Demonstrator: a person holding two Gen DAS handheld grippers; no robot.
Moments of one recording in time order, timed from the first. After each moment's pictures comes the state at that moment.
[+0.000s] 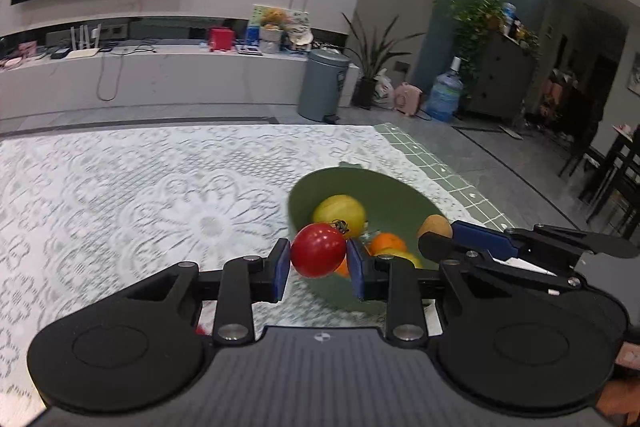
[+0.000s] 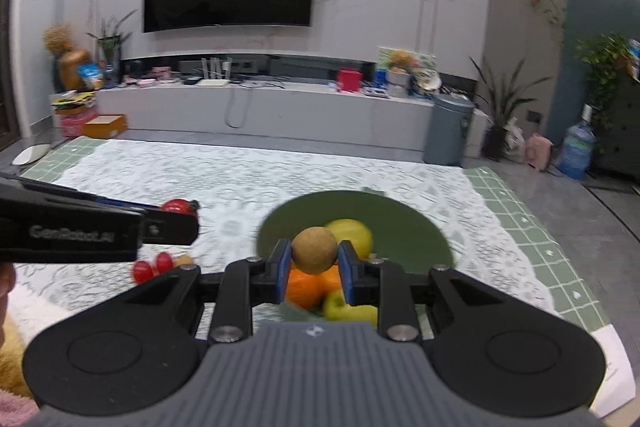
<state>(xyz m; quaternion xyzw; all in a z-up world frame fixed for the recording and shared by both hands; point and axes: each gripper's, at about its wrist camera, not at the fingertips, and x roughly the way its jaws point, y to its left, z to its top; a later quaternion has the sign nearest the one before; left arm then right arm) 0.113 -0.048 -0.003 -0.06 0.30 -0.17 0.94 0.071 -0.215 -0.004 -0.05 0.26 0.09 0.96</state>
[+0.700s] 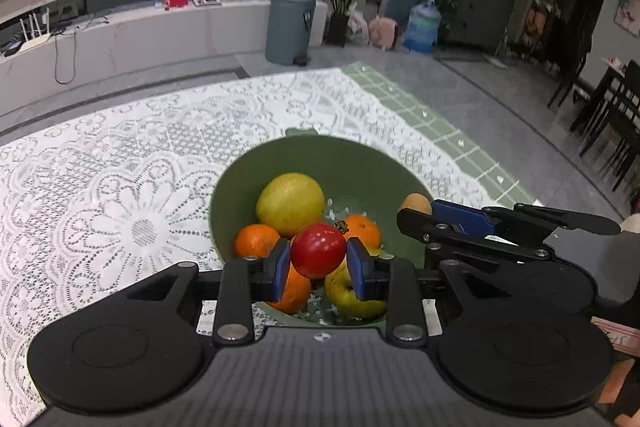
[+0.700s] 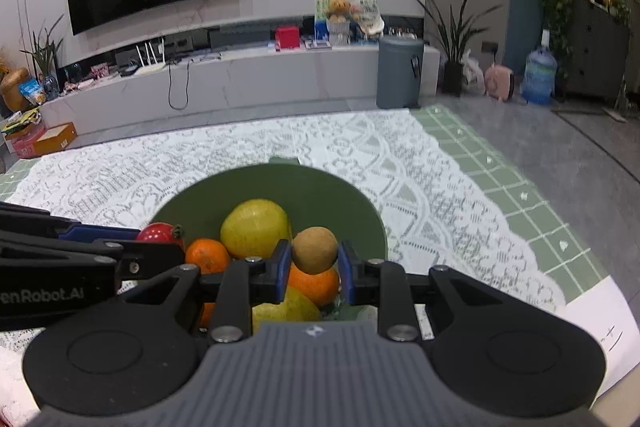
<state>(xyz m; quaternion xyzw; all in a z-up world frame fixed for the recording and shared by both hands) 0.183 -0.117 -0.024 0.01 0.39 -0.21 0.90 0.144 -0.274 -0.034 0.02 0.33 0.02 0.94</state>
